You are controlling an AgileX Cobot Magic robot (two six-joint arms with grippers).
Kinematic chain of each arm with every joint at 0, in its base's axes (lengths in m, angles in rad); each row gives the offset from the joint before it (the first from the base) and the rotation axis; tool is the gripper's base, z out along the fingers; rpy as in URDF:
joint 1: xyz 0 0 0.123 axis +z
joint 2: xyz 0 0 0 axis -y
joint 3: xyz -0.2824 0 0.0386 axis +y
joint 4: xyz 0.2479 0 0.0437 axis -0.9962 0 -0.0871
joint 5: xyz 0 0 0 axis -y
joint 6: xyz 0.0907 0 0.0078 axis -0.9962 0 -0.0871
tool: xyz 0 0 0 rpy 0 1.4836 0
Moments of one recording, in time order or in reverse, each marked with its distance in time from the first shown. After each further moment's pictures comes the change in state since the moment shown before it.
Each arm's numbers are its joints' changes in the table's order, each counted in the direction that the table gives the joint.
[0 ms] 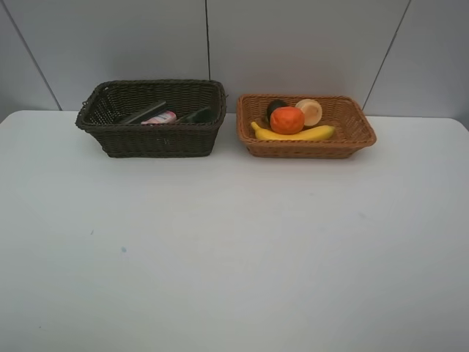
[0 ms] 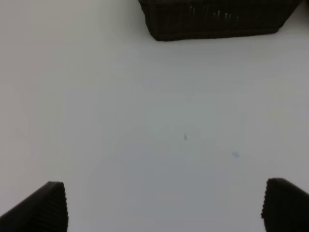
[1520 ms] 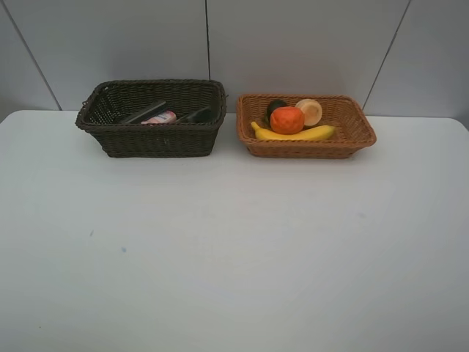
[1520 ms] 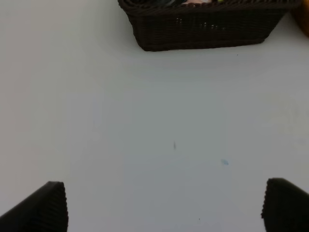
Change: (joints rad) left arm 0.000 0.003 0.003 0.023 0.017 -0.013; right arm -0.001 0.000 0.000 0.000 0.000 0.000
